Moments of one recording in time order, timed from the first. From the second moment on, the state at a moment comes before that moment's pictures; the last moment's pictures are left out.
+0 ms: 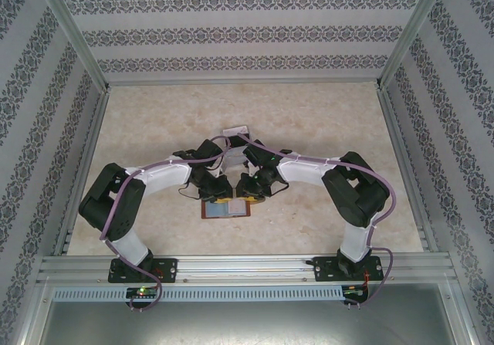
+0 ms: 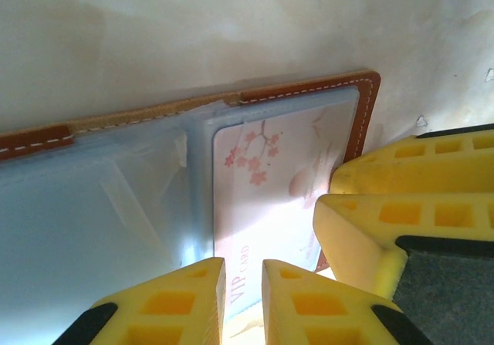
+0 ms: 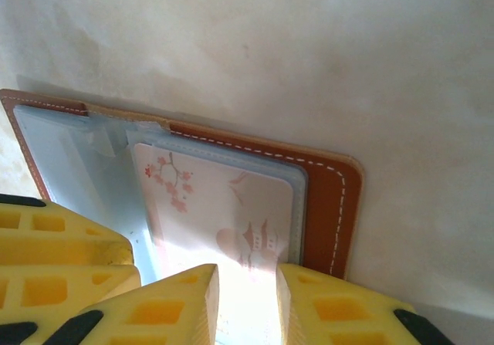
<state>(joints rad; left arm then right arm) -0.54 1.67 0.93 -0.56 0.50 -0.73 0.72 1.84 1.07 -0.47 -0.47 0.78</state>
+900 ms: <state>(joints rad) -0.54 1.70 0.93 -0.55 0.51 -0.74 0.72 1.82 1.04 -0.49 -0.45 0.78</state>
